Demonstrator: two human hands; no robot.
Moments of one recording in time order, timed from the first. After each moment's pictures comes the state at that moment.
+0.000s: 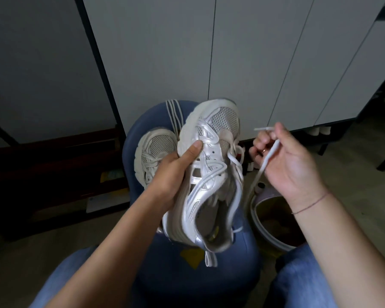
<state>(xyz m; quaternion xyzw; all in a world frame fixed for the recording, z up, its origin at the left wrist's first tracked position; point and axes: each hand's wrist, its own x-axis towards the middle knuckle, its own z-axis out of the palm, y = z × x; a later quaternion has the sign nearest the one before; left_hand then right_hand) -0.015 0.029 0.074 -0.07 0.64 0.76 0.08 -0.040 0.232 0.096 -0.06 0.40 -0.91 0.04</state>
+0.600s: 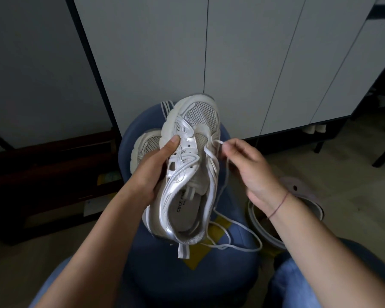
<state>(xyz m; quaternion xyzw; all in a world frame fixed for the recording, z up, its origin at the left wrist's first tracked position) -0.027 -0.003 0.074 -0.04 0.61 0.78 0.12 -0.035 0.197 0.070 -0.13 0.65 -0.75 -0.01</state>
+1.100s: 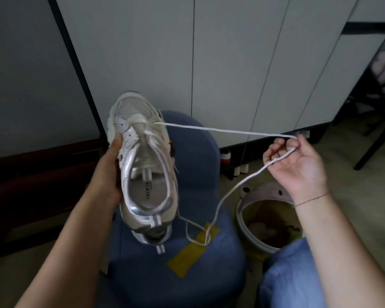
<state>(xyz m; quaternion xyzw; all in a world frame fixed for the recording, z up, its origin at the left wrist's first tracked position) -0.034 -0.026 0.087 -0.11 0.44 0.89 0.02 -0.064 0.302 0.081 0.06 0.26 -0.96 -0.02</state>
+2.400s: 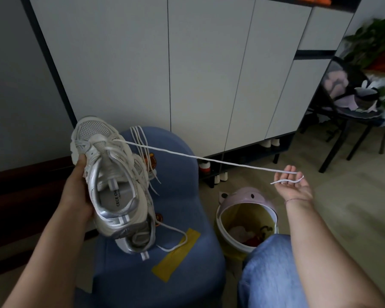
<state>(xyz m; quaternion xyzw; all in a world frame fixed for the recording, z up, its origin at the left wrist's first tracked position) -0.029 -0.053 0.078 -0.11 0.45 0.89 -0.05 -0.077 0.415 0.018 0.25 0.03 -0.95 -0.19</state>
